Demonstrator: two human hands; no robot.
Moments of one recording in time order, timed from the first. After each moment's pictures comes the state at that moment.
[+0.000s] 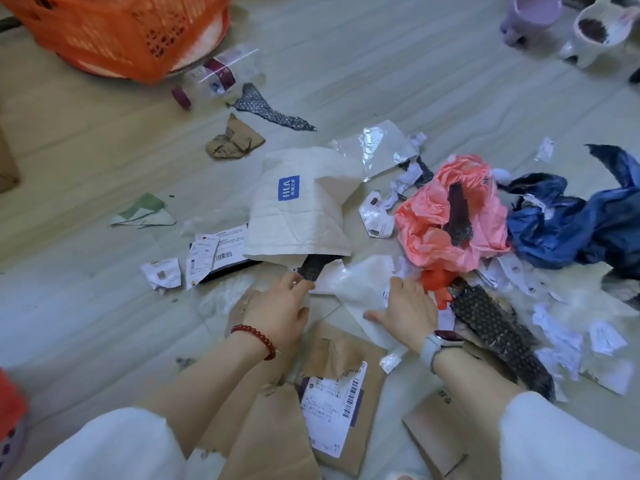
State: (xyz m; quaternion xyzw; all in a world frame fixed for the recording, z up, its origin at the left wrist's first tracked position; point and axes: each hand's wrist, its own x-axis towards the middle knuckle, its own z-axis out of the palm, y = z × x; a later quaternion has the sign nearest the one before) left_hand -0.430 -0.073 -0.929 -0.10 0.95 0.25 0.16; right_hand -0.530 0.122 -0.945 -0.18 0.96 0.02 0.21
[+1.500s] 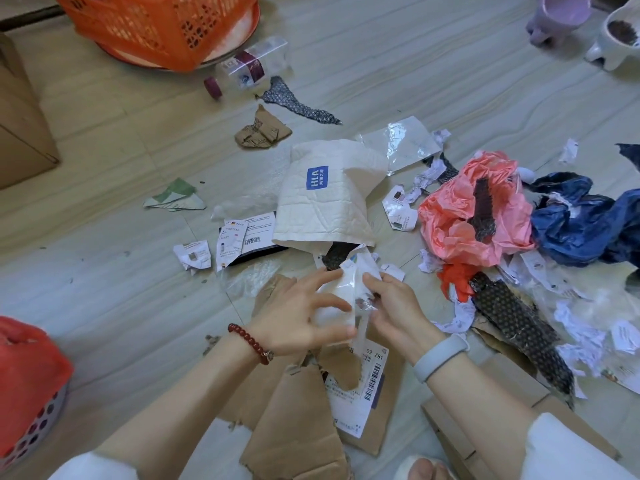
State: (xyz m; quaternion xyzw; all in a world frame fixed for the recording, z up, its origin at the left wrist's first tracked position) left_hand -0.394 -0.085 -0.877 -0.03 0.88 0.43 0.19; right_hand -0.482 0.053 -0.894 0.27 0.54 -0.71 0.36
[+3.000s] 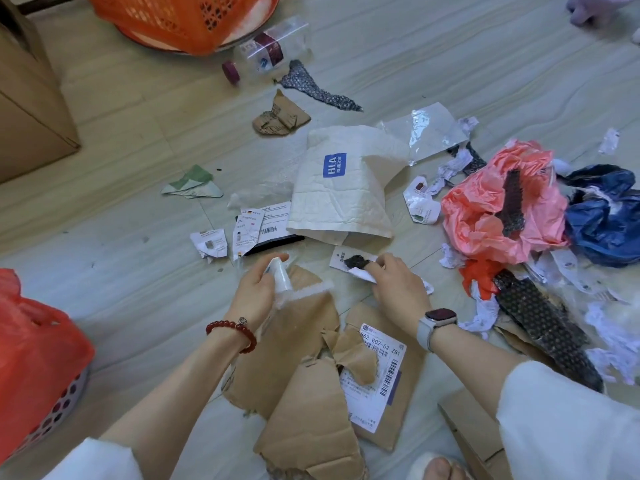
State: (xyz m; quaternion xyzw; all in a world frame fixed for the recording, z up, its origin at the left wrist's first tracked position) left_hand -0.377 -0.119 -0.904 -0.42 0.67 0.61 0.00; right_hand -0.502 0.063 -0.958 -0.38 0.92 -0.07 0.12
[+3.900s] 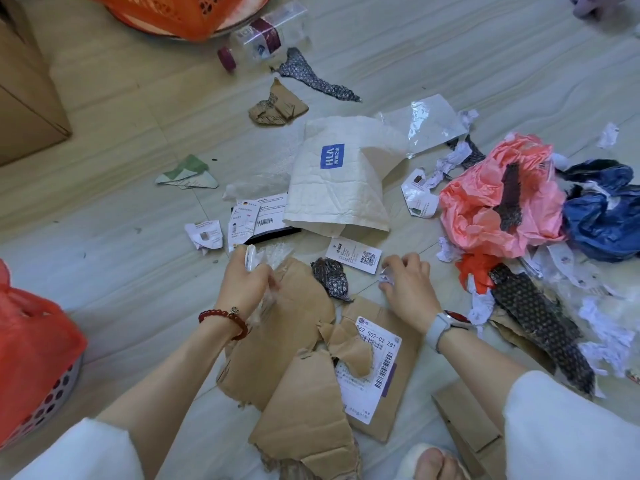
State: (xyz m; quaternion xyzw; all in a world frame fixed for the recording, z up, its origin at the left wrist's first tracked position) left_hand -0.374 -0.129 -0.913 -0.46 0.67 0.58 0.00; right_hand -0.505 0.081 -0.955 -0.21 0.94 -0.11 0.24
